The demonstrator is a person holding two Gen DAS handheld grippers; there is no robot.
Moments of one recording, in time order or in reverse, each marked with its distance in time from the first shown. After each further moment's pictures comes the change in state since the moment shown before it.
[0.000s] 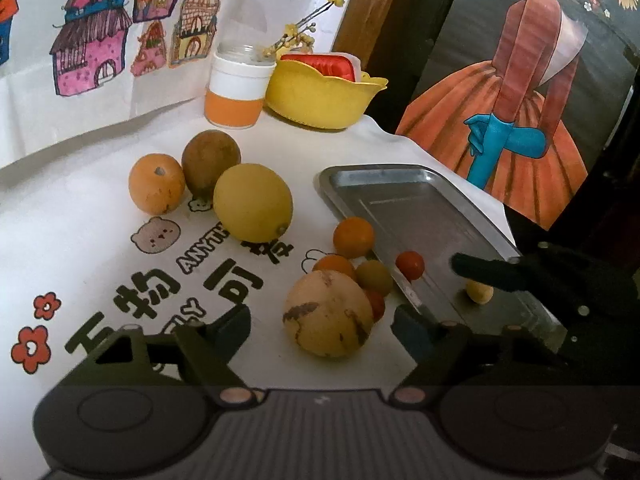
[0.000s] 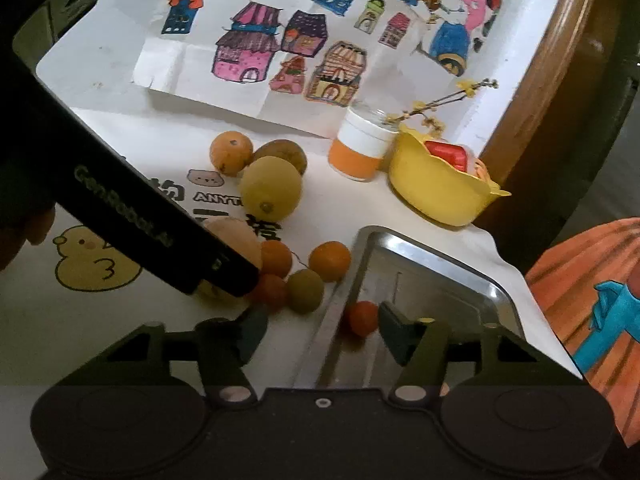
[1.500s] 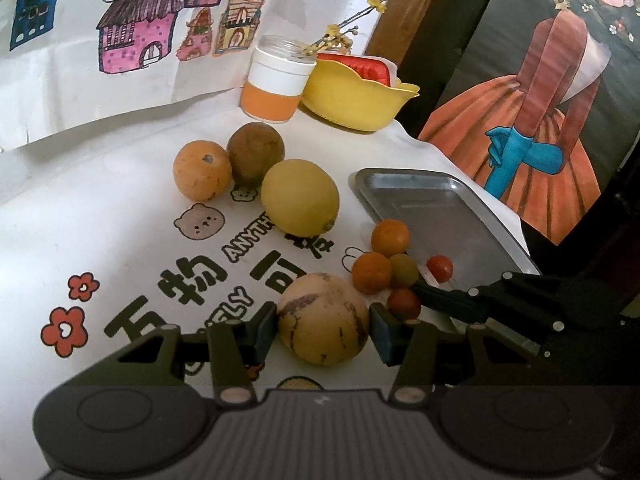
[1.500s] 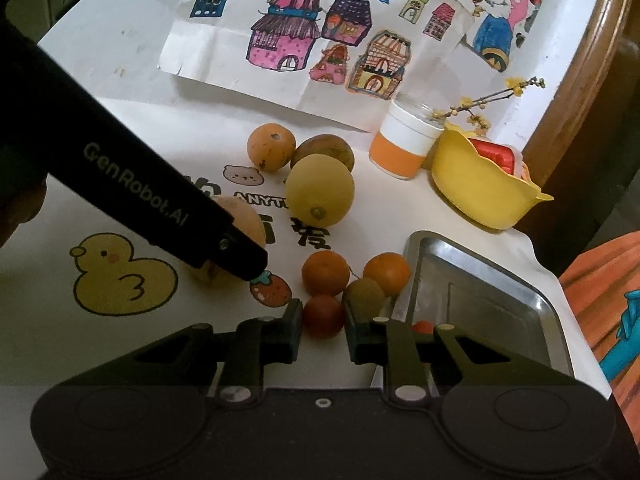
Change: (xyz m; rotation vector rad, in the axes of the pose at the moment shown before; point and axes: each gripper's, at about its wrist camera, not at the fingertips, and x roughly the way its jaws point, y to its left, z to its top) left arm -0.011 0.024 -0.002 -0.074 0.006 0.022; right arm 0.018 0.022 0.011 -0.003 0.030 0.066
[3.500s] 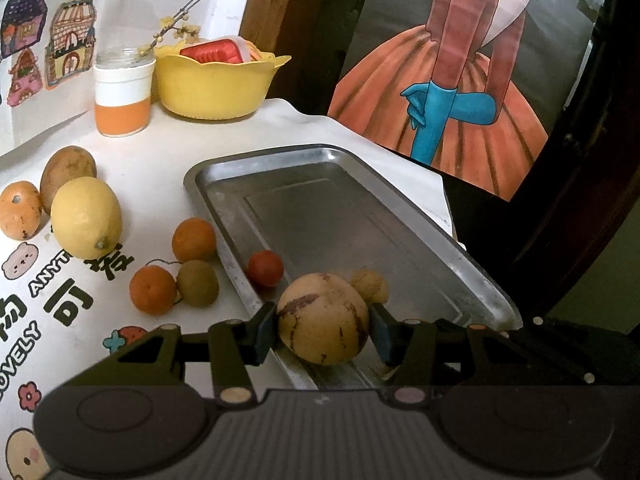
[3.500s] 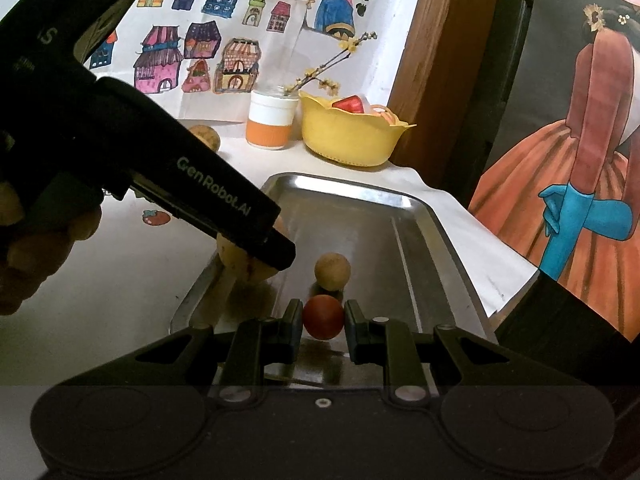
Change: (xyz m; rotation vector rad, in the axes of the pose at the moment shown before) left arm 0.044 -0.129 -0.012 0.177 0.019 -0.091; right arm -0.073 -0.071 -0.095 0.262 -0.039 -0.159
